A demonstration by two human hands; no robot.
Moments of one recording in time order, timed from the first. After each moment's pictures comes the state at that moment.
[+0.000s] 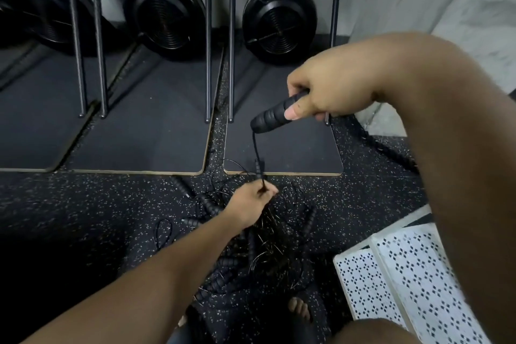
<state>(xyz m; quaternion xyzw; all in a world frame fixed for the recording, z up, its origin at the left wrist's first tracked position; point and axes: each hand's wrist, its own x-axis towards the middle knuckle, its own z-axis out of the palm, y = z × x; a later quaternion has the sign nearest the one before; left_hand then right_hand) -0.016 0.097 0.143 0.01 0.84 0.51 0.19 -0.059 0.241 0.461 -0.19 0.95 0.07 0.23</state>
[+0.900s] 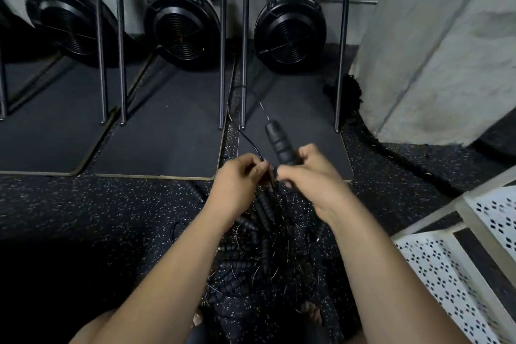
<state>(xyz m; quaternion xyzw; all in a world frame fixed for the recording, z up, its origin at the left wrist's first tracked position) 0.008 0.047 0.258 -0.01 0.82 0.57 0.02 0.007 0.213 0.308 0.12 0.80 -0.57 0.13</state>
